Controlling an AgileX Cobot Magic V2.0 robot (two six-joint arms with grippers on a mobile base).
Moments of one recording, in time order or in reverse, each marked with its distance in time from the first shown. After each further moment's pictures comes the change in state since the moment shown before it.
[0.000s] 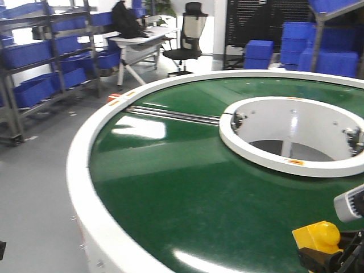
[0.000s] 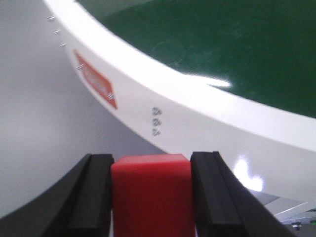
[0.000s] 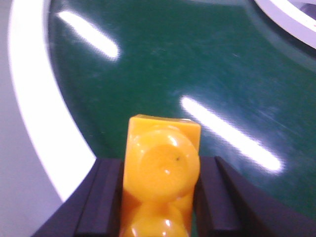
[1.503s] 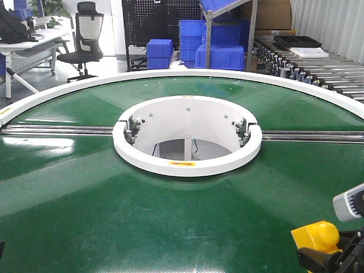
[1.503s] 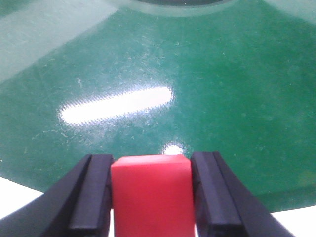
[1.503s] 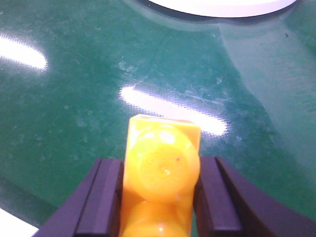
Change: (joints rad) left arm 0.003 0.001 0.000 0.002 -0.001 0.000; right arm 0.000 0.001 -0.001 0.003 0.000 0.000
